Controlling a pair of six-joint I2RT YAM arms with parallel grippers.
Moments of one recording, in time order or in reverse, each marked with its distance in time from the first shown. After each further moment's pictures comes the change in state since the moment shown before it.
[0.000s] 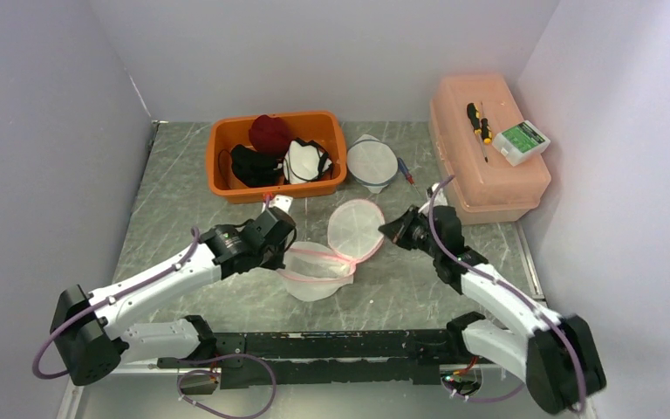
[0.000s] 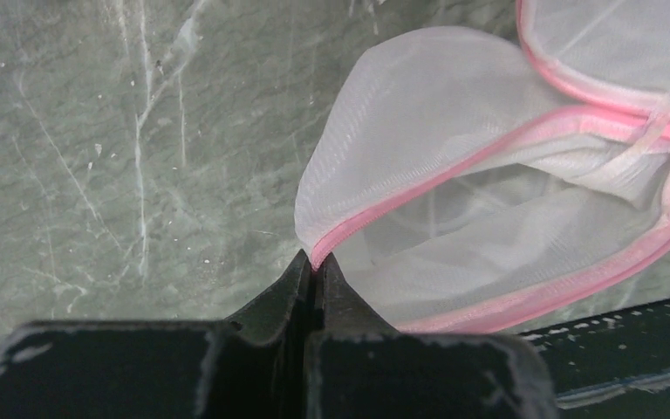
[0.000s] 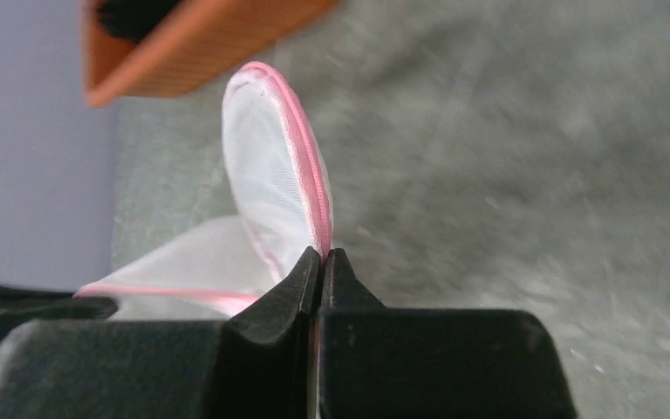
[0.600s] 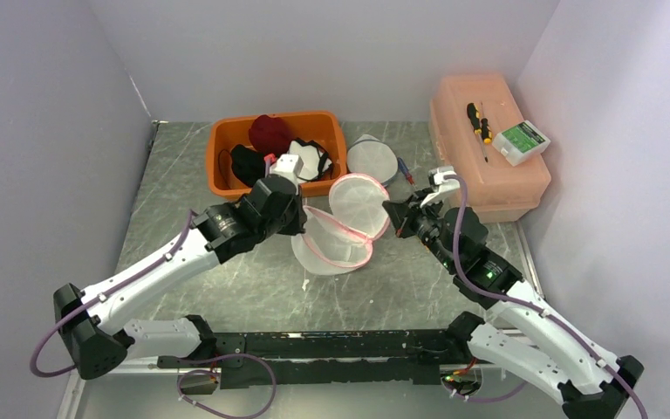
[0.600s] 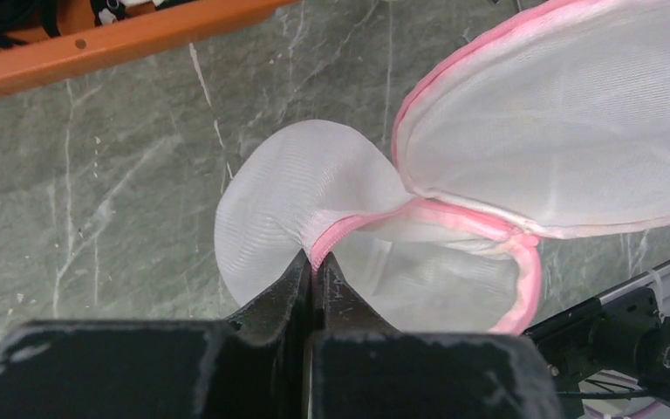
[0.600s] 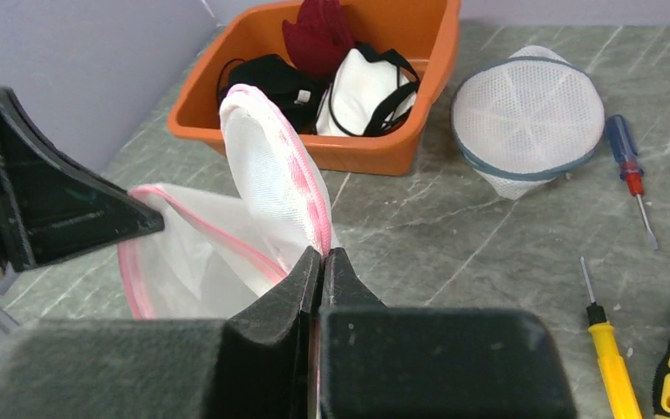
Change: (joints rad) left arm 0.007 0.061 0.306 0.137 0.047 -0.008; right arm 0.344 -0.341 0.351 -0.312 0.404 -0.454
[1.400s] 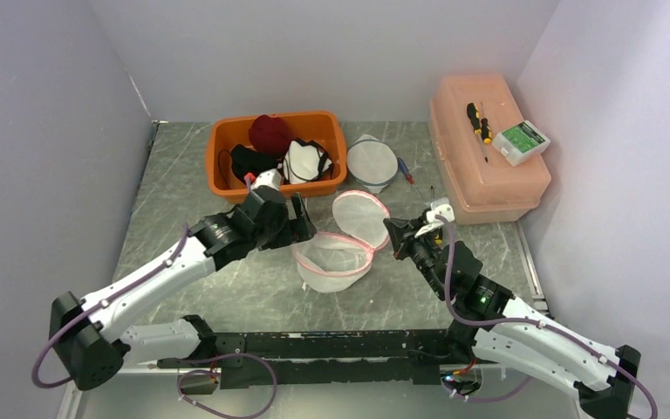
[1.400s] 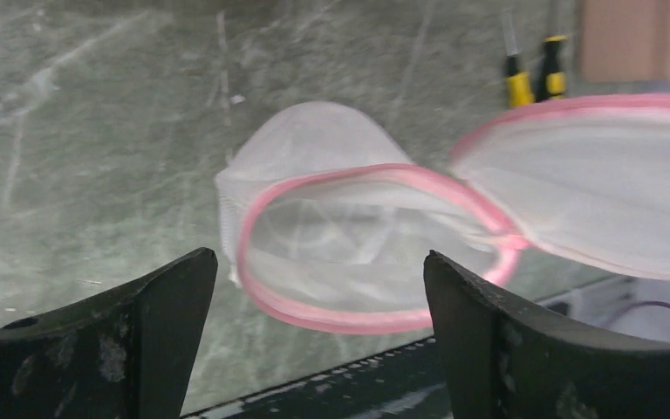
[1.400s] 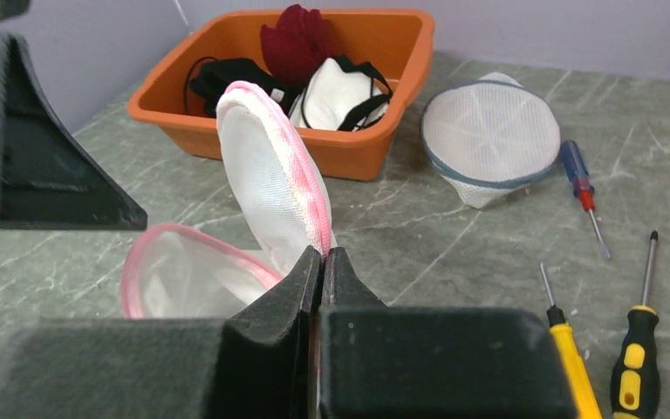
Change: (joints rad) left arm 0.078 -0.045 -0.235 0.039 0.085 -0.288; right arm 0.228 -0.157 -0.256 0.201 0.289 -0.166
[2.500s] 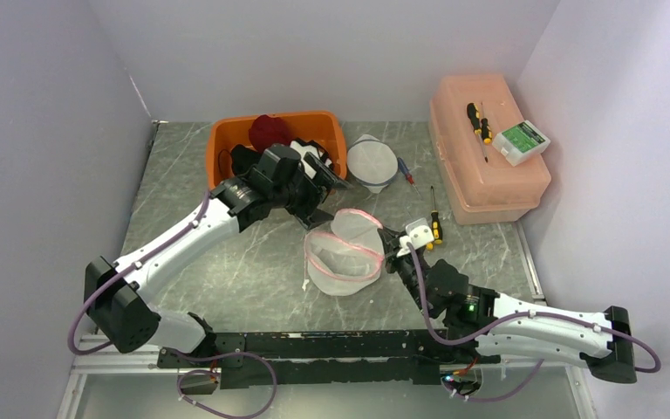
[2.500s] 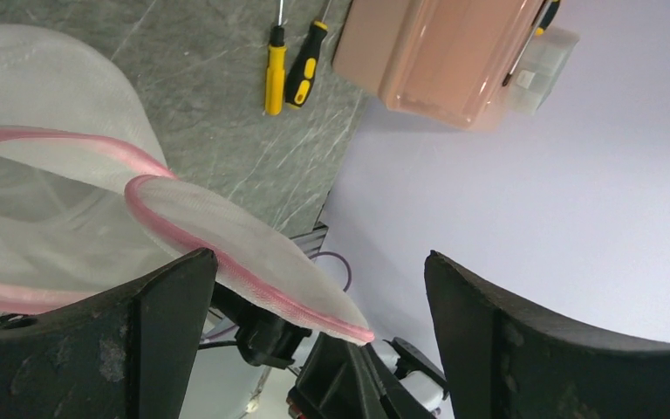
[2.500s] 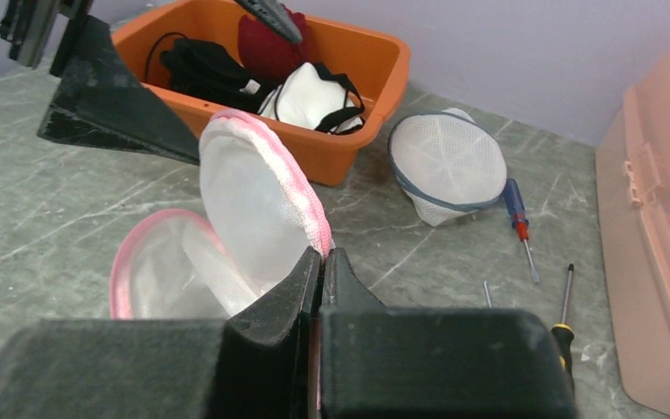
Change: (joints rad) left arm 0.074 0.234 0.319 0.084 0.368 -0.616; right arm 0.336 0.063 -0.032 0.157 0.348 -0.300
